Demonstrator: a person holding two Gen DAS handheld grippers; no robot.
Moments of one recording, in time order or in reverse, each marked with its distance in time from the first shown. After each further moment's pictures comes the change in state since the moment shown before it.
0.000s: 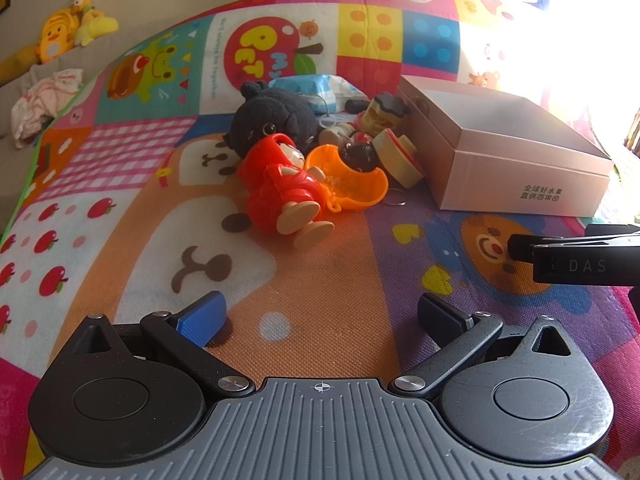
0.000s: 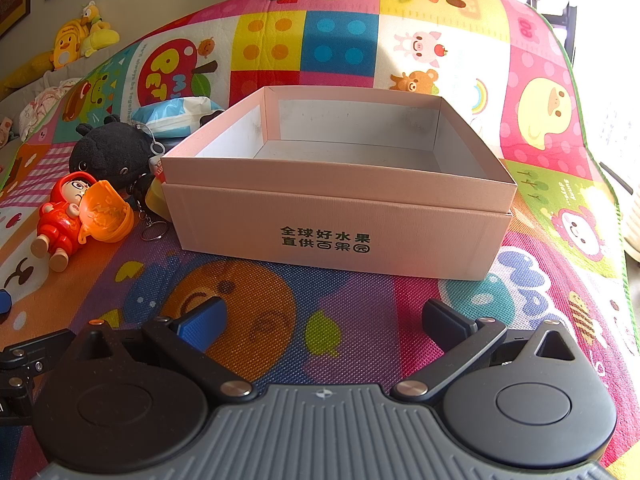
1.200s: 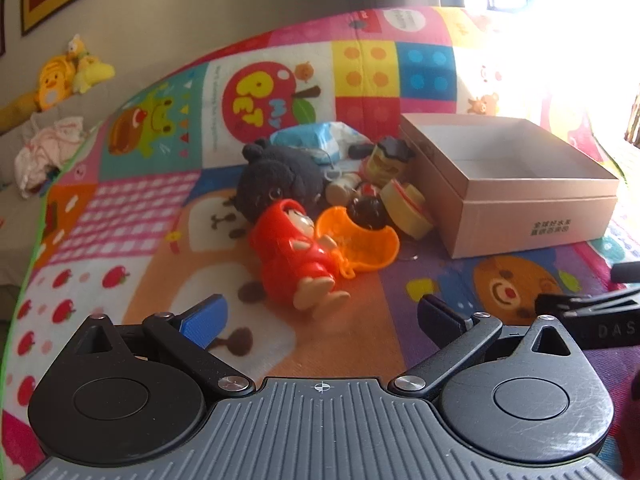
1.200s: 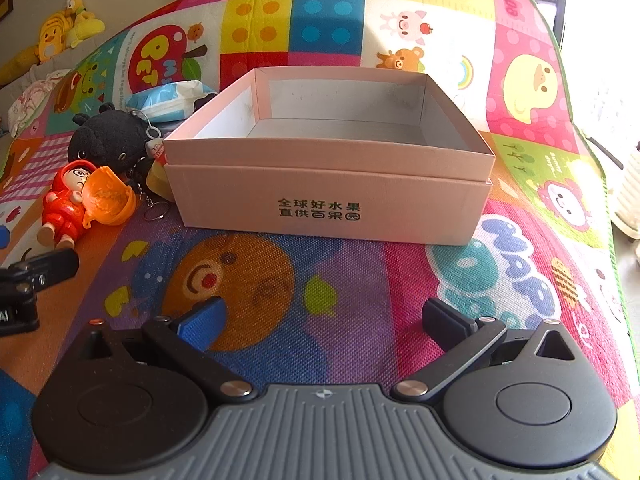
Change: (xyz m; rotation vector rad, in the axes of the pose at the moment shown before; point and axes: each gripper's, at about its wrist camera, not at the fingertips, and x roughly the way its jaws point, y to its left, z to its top) left arm -0.002 -0.001 0.032 0.093 -0.099 0.054; right arm -0.021 -0.004 0.001 0.043 0.092 -0.033
